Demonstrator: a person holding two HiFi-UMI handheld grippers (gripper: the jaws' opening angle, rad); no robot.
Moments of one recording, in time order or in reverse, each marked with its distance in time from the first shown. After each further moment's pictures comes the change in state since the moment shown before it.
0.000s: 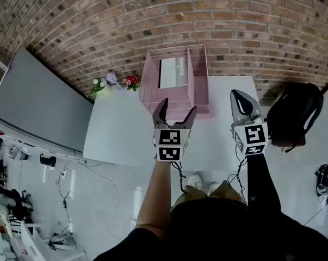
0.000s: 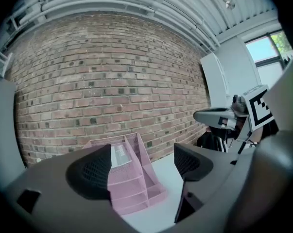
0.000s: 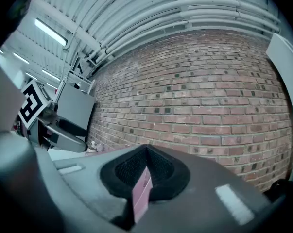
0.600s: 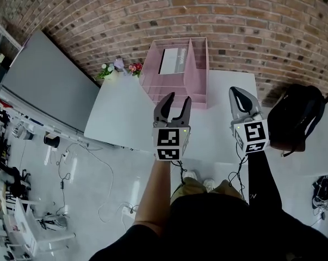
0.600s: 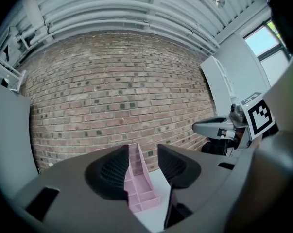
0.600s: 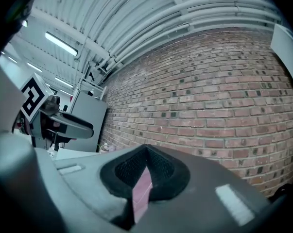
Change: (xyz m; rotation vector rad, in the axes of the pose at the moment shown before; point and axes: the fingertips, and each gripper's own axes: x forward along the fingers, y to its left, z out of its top) left arm -0.057 -0.060 0.023 0.012 -0.110 0.128; right arm -0.056 -0.006 0.004 -0.001 -0.045 0.140
